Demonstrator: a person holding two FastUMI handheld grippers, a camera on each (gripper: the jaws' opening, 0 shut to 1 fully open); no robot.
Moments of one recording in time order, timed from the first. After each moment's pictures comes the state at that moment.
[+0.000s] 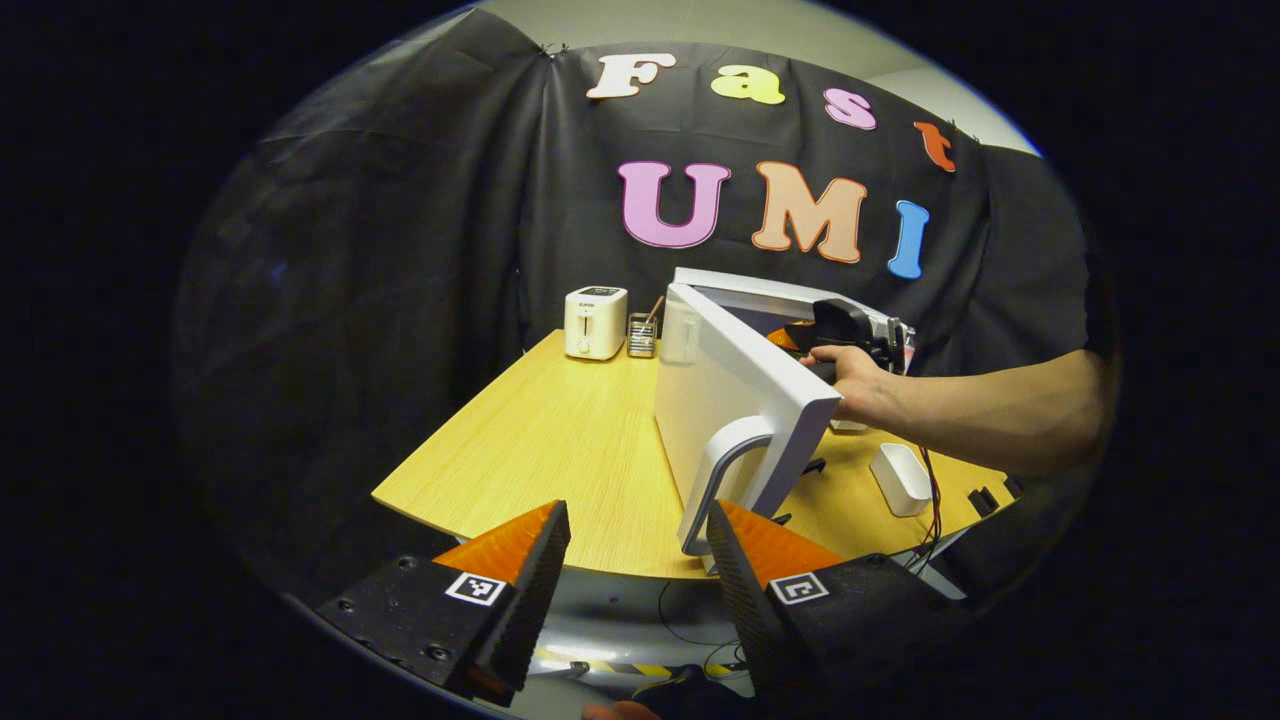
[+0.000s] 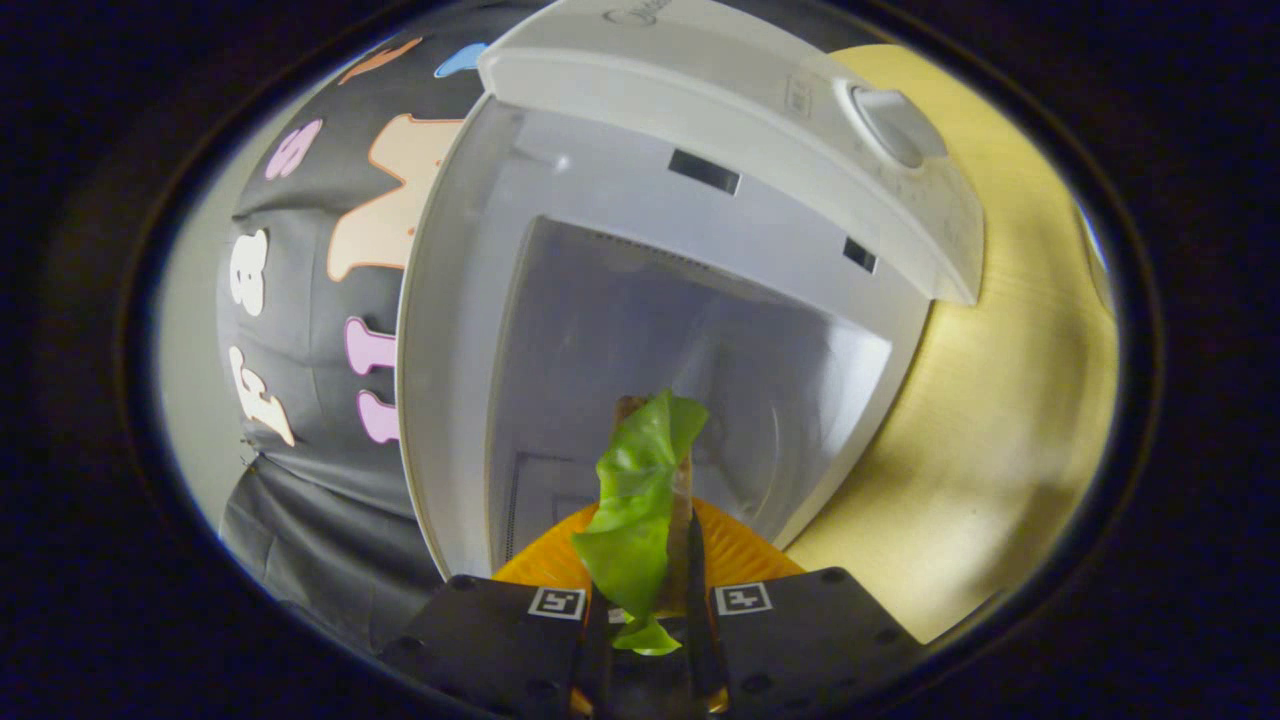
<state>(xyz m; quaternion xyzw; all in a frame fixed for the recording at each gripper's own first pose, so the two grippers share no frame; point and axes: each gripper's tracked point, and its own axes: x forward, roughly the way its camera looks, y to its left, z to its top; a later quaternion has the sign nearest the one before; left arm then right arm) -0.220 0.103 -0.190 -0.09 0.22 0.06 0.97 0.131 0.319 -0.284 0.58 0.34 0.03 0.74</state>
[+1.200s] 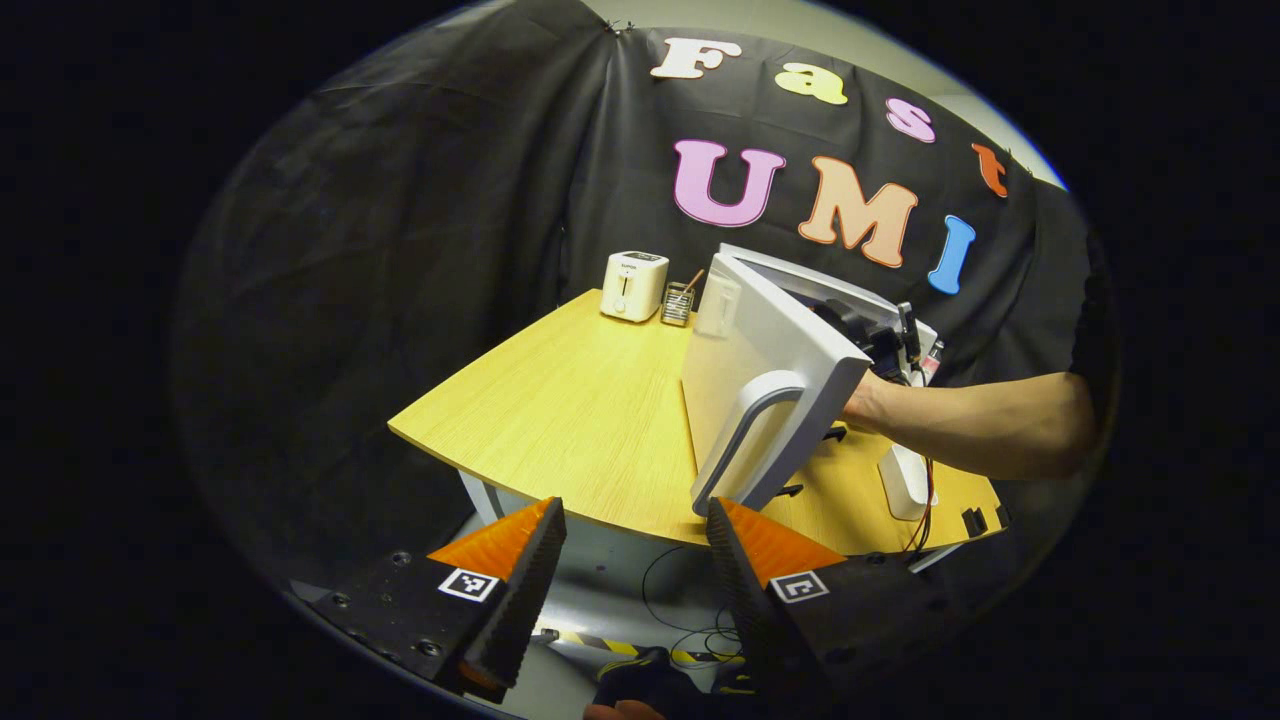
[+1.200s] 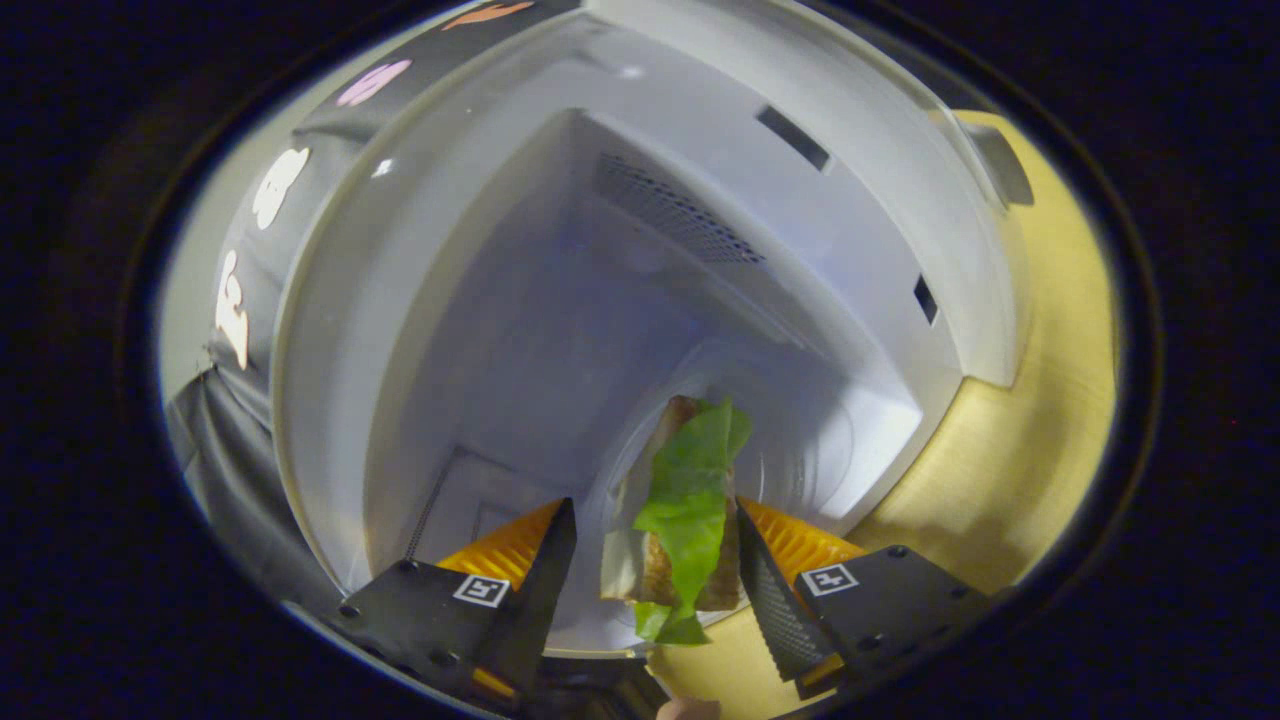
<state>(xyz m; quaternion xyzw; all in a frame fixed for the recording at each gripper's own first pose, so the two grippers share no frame) -0.251 0.101 -0.213 -0.15 0.25 0.11 0.95 0.156 0.316 -0.317 0.44 0.29 0.02 0.85</state>
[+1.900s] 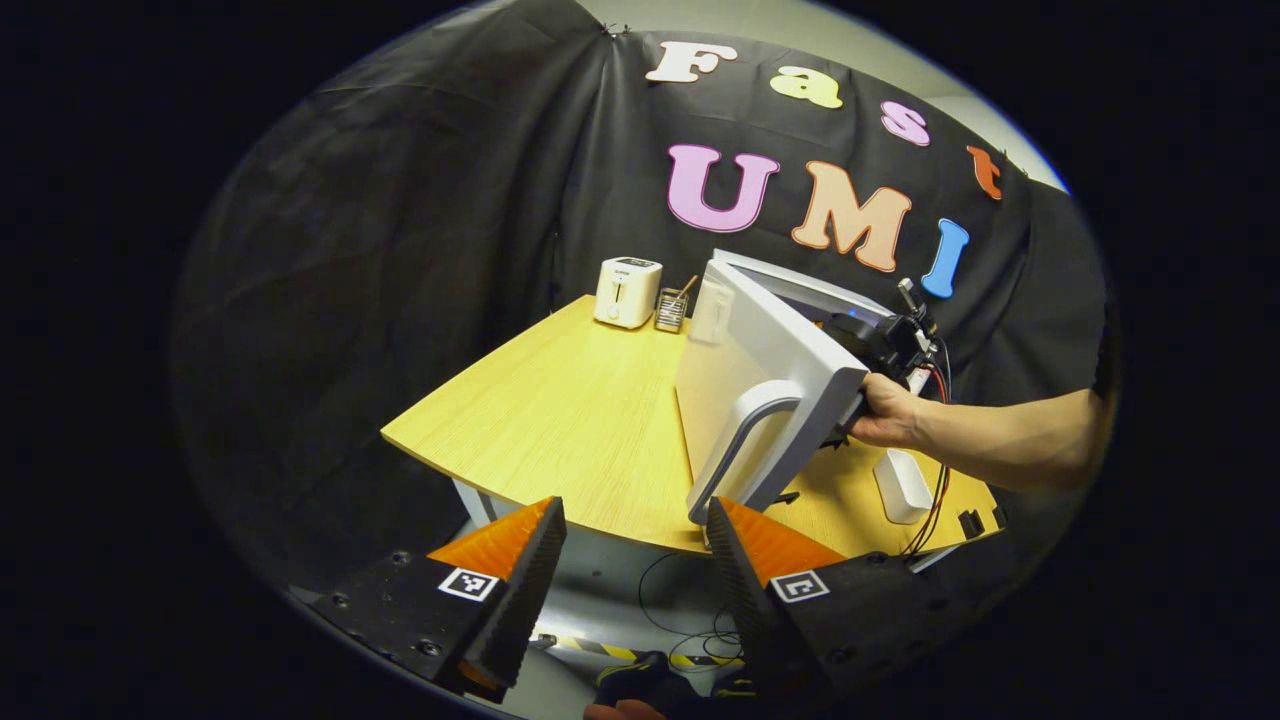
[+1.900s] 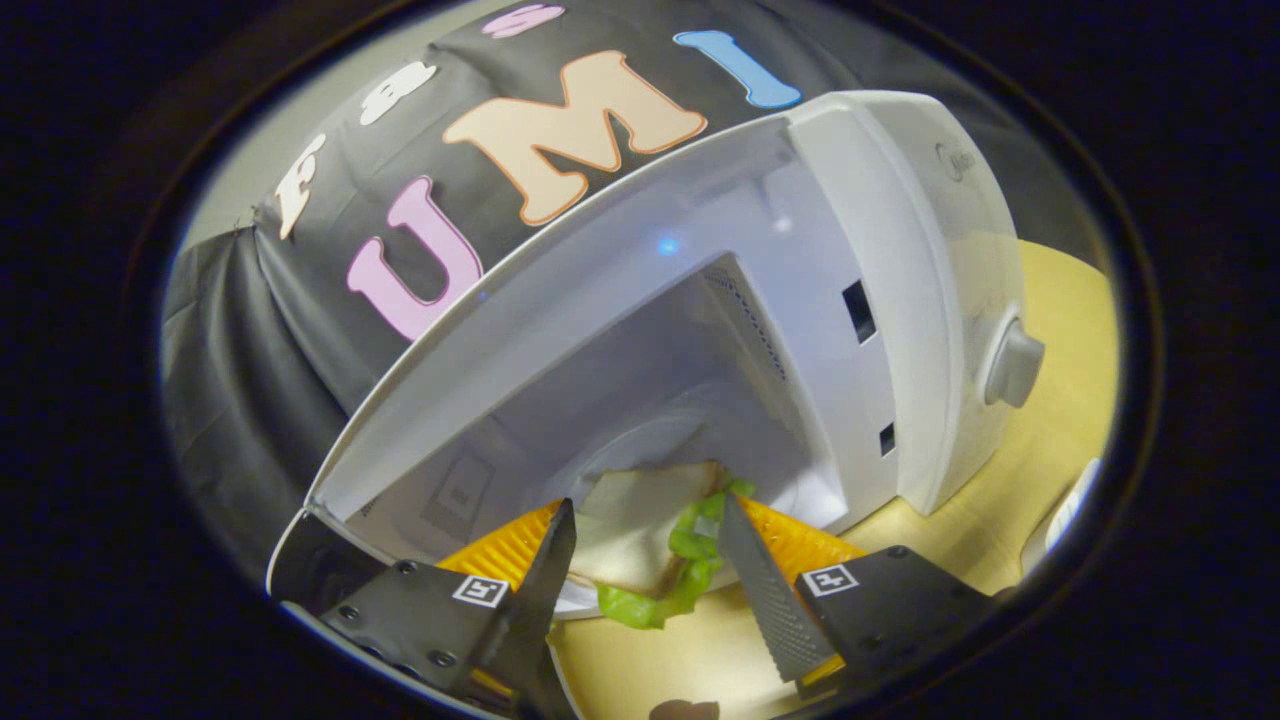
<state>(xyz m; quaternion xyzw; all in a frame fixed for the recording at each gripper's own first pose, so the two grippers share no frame) -0.238 0.102 -0.207 -0.15 0.24 0.09 0.95 0.133 0.280 -0.300 0.28 0.30 0.09 0.91</state>
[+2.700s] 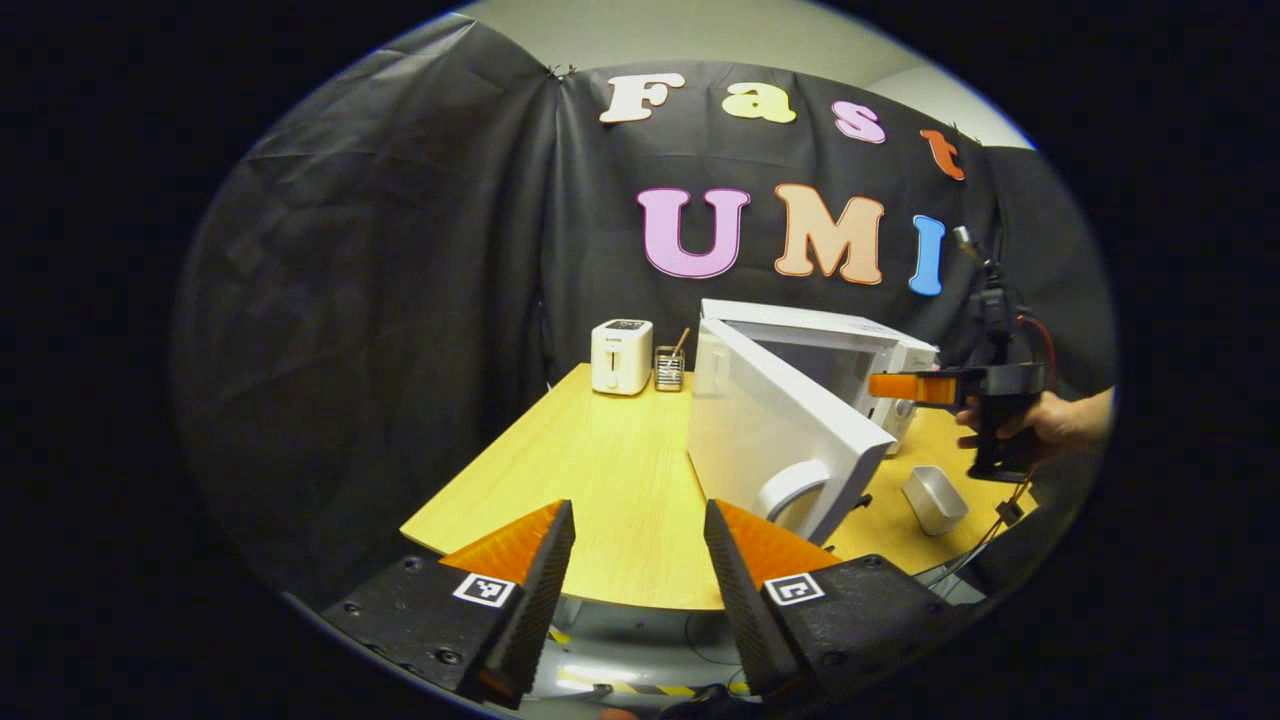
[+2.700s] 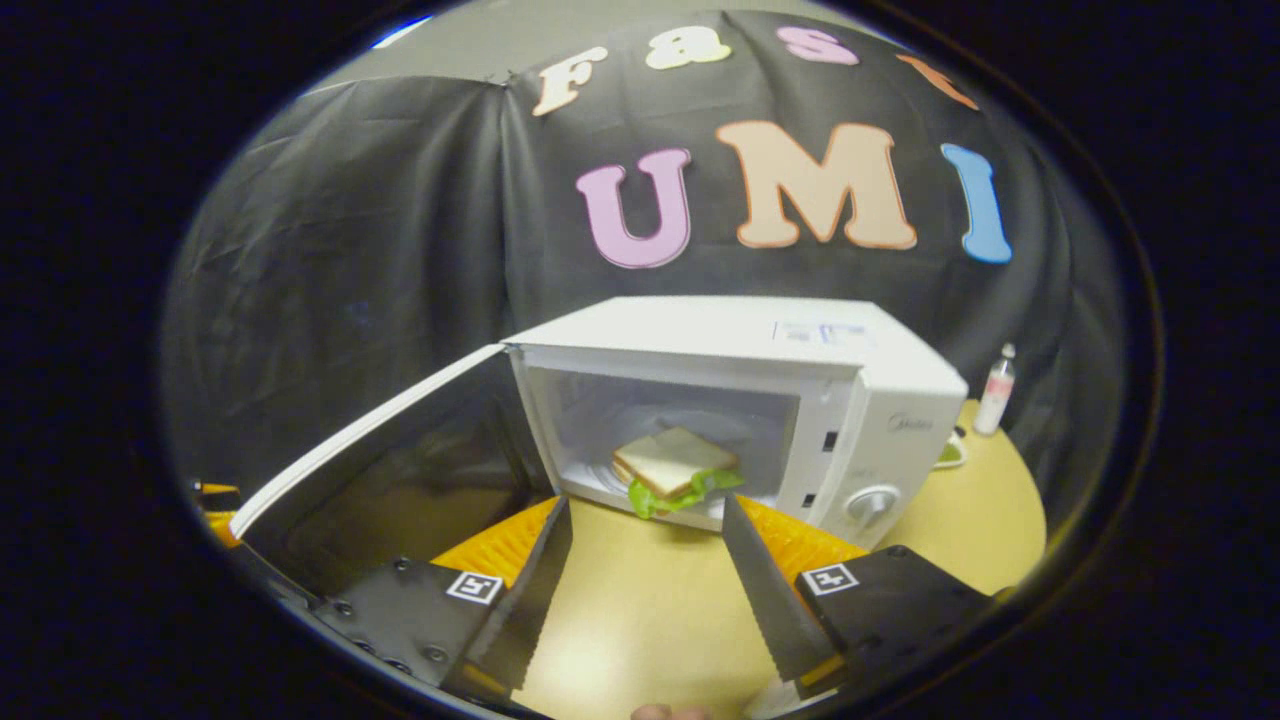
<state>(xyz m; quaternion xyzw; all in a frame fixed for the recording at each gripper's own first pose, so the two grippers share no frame) -0.189 0.144 -0.172 -0.05 0.17 0.09 0.98 0.006 0.220 -0.169 0.01 0.21 0.33 0.92</state>
